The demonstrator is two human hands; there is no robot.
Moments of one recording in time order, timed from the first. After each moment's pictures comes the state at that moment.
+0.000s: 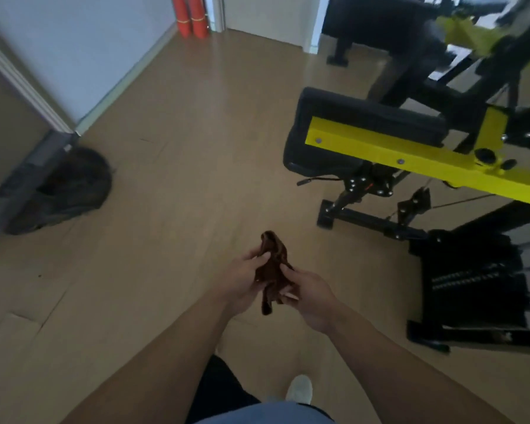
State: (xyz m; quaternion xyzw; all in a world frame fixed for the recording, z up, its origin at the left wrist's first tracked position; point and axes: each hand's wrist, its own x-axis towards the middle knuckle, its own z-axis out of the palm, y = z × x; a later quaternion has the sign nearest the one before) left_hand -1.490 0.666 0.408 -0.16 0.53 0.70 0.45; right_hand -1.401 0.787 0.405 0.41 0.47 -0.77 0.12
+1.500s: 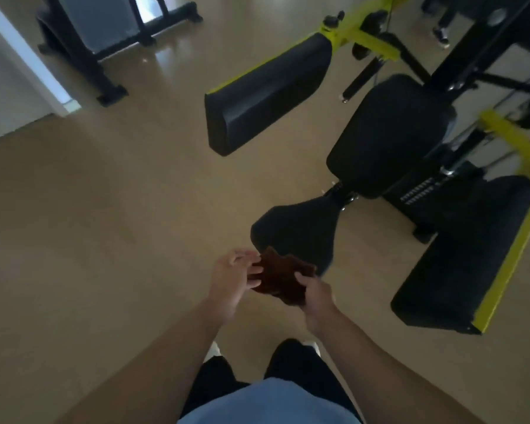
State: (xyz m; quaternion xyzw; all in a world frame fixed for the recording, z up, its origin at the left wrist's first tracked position) left_hand -2.171 1.006 0.399 0.21 0.66 0.35 0.63; right_hand -2.011 0.986 0.378 0.73 0.09 -0.60 -0.32
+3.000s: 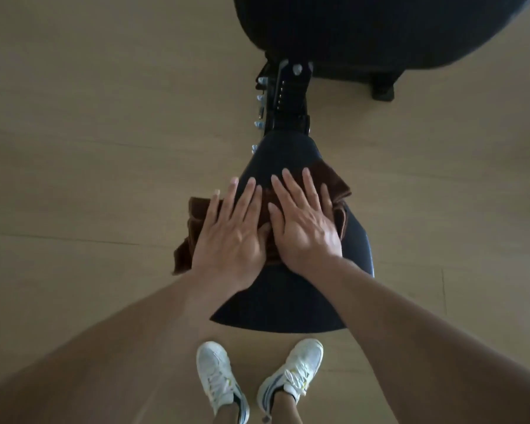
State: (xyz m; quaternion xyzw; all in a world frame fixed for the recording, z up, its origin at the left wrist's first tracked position) left_hand -2.082 1.264 0.098 0.94 0.31 -0.10 0.13; right_hand -1.956 1.184 0.096 0.86 0.46 -0.19 -0.11
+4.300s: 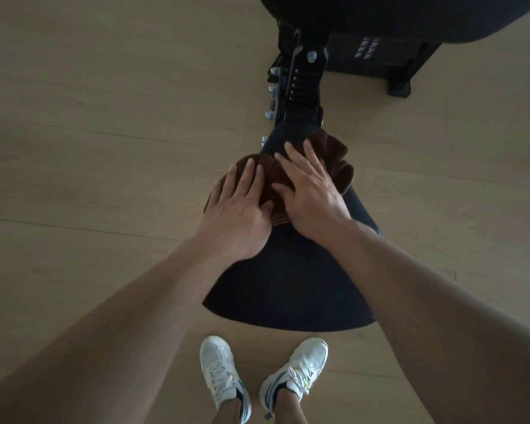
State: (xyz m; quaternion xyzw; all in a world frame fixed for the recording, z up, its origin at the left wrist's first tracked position) left_hand -2.064 1.286 0.115 0.88 0.37 -0.16 0.25; right_hand -1.929 1.214 0.096 0.82 0.48 -0.24 -0.17
